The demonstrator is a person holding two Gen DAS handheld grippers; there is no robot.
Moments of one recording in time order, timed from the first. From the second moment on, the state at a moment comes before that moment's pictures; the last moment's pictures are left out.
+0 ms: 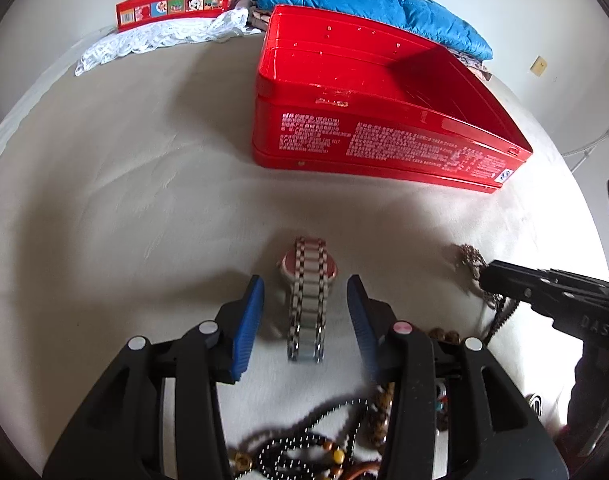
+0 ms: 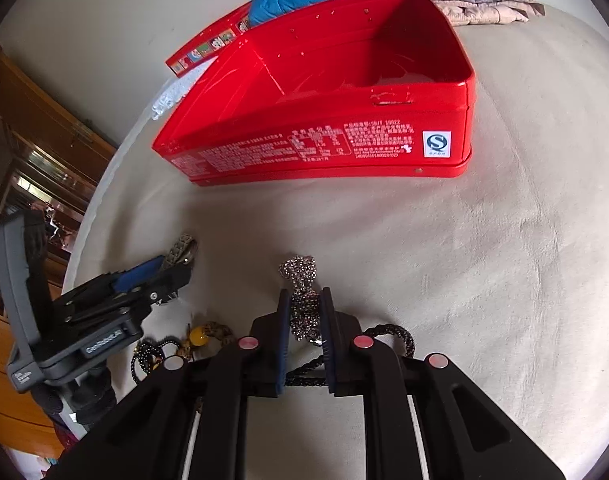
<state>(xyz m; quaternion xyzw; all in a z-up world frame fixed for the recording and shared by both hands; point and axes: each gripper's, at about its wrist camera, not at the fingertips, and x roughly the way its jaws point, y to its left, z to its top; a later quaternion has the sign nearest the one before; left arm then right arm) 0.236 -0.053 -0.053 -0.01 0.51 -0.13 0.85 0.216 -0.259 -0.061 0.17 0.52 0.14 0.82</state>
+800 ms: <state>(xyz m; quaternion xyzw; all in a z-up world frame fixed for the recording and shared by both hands) 0.224 -0.038 -0.032 -0.04 0.48 -0.14 0.87 0.207 -0.280 -0.039 0.22 0.48 0.17 0.83</state>
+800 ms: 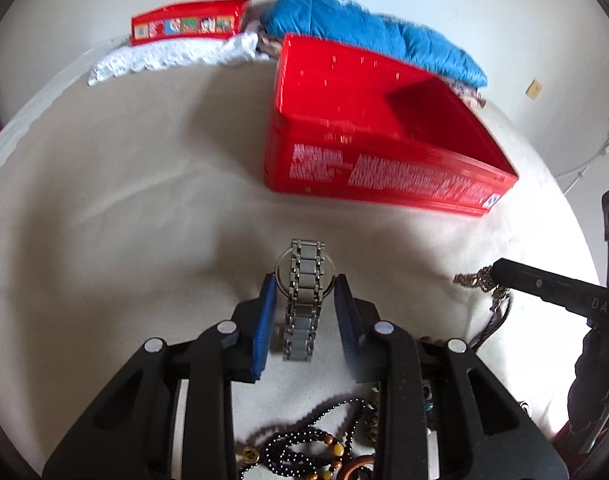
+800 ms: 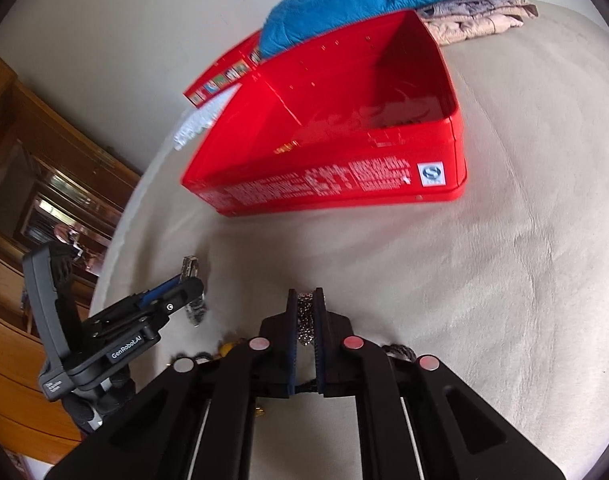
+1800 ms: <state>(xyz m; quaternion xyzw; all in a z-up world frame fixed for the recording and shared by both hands) 0.245 -0.061 0.067 -0.05 0.39 -0.17 0.90 0.236 -0.299 0.068 0.21 0.40 0.17 0.87</state>
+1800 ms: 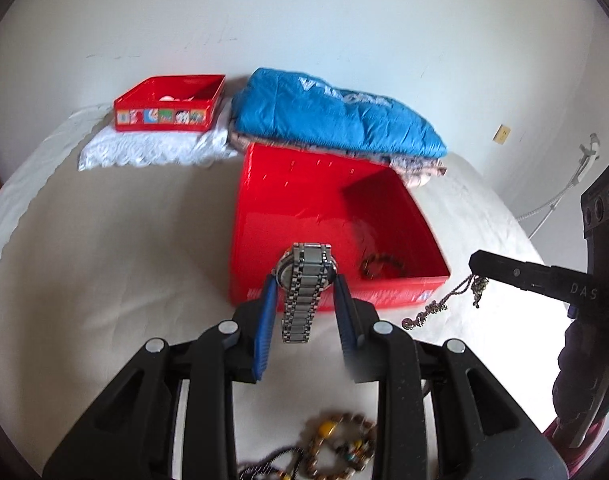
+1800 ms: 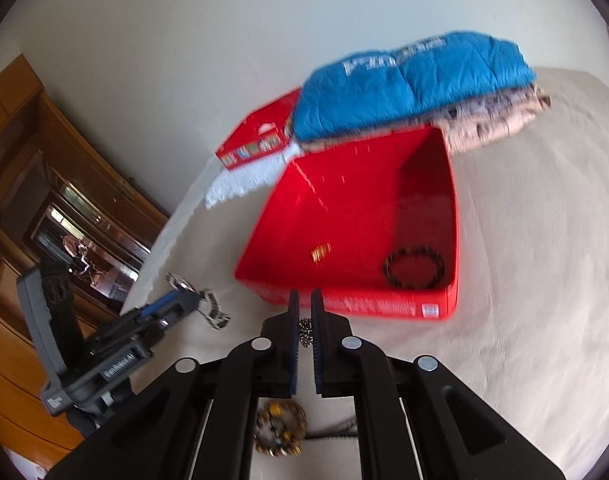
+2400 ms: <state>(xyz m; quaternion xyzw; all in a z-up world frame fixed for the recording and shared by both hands) 0.356 -0.089 0.016 -0.06 0.43 -0.16 0.88 0.347 -0.302 0.008 0.21 0.44 0.14 0.86</state>
